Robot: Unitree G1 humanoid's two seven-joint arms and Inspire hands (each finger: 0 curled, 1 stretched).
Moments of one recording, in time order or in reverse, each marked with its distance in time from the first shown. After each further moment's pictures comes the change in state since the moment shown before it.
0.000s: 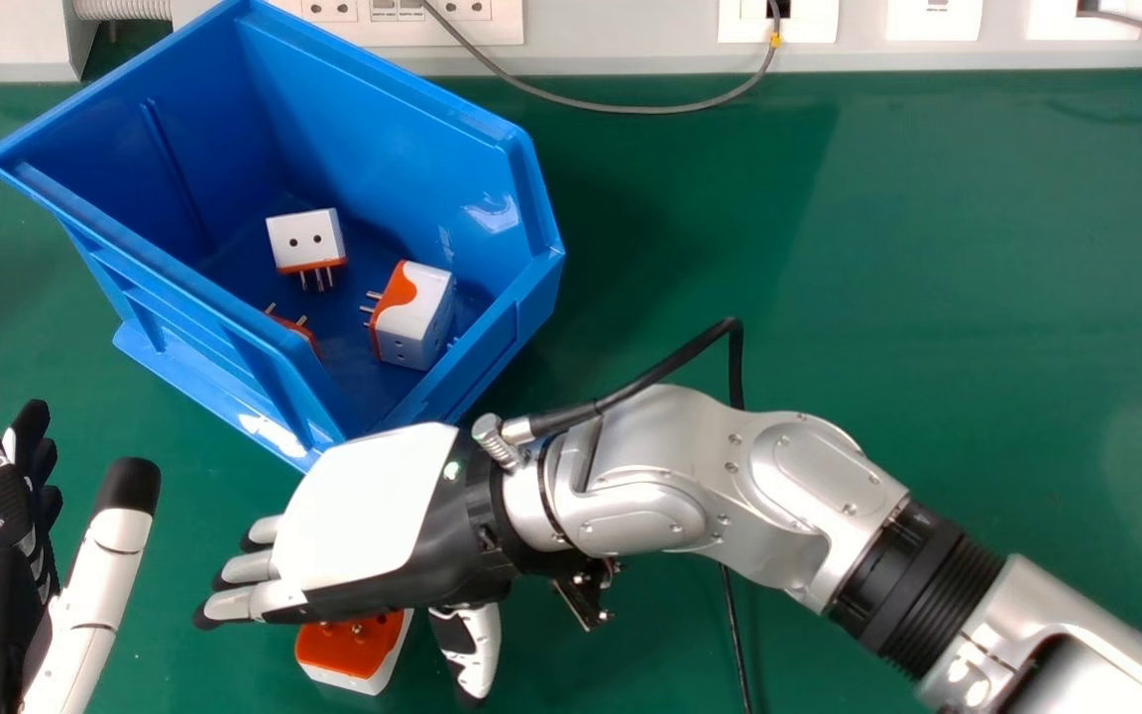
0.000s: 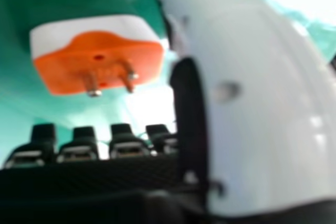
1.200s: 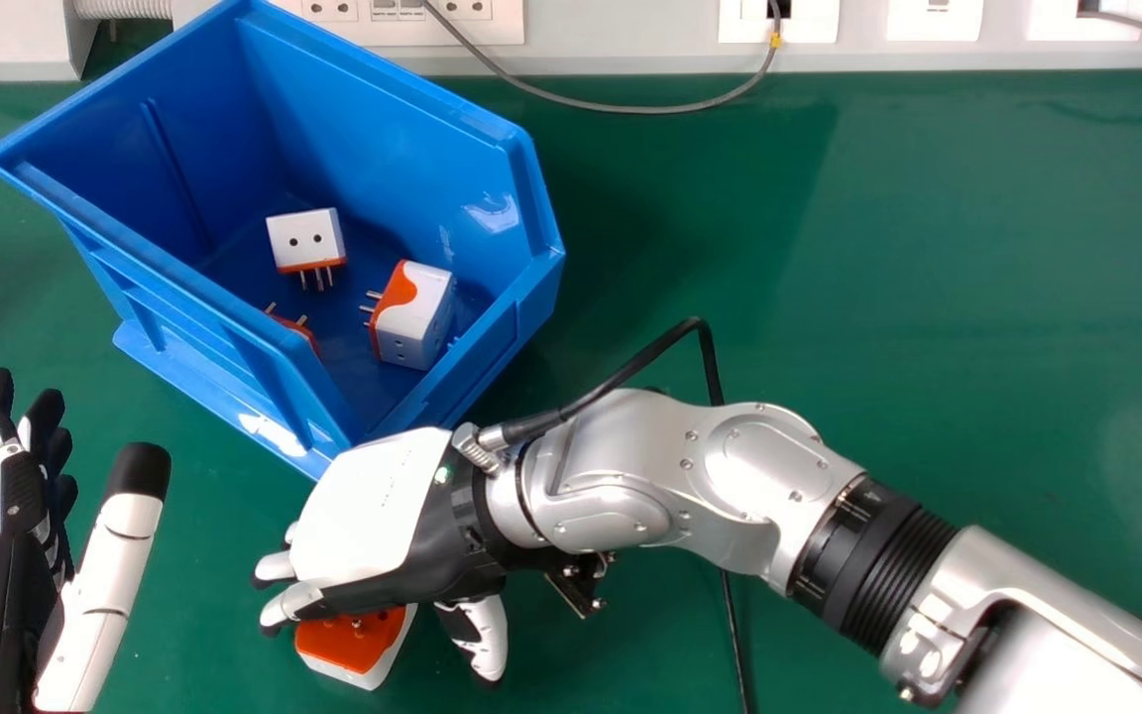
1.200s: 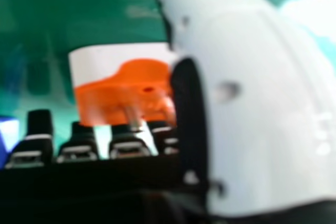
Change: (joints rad) left arm -0.007 -0.005 -0.022 -0.029 0.004 0.039 0.007; right arm -0.075 0.050 0.078 0.183 -0.083 0.020 -0.087
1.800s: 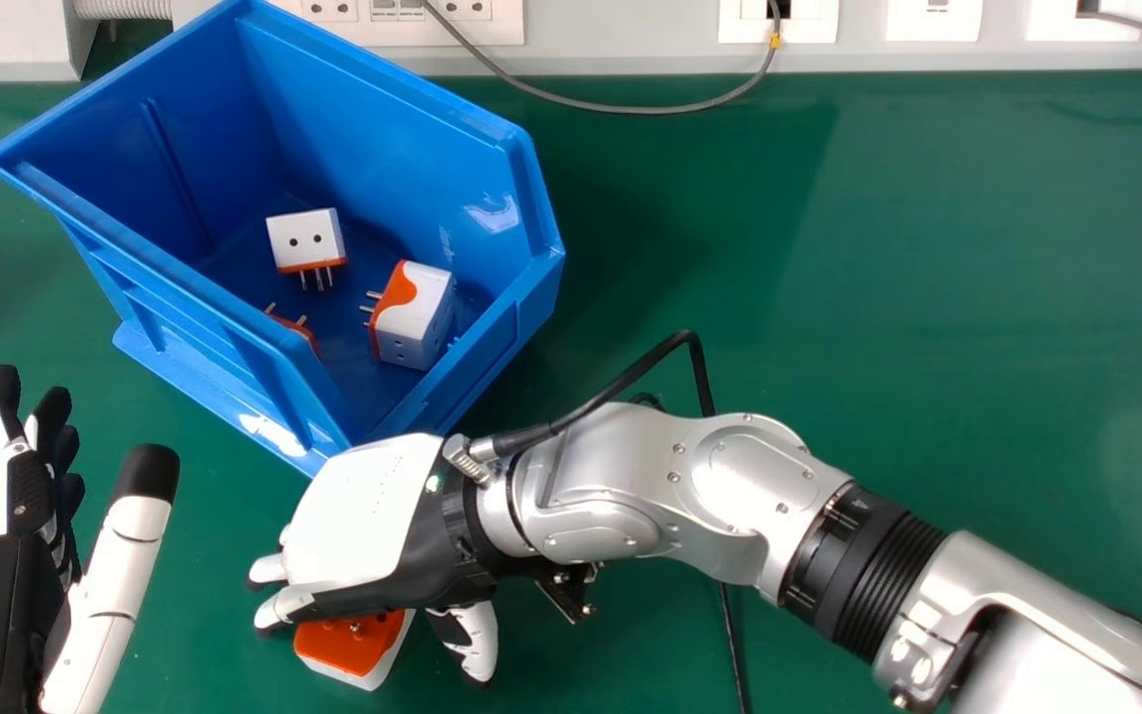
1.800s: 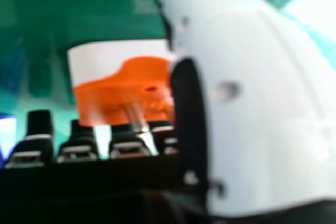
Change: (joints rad) left arm 0.018 -0.001 -0.018 -0.026 0.002 0.001 0.007; right arm 0.000 0.014 0.022 0.005 -0.019 0.020 -0.022
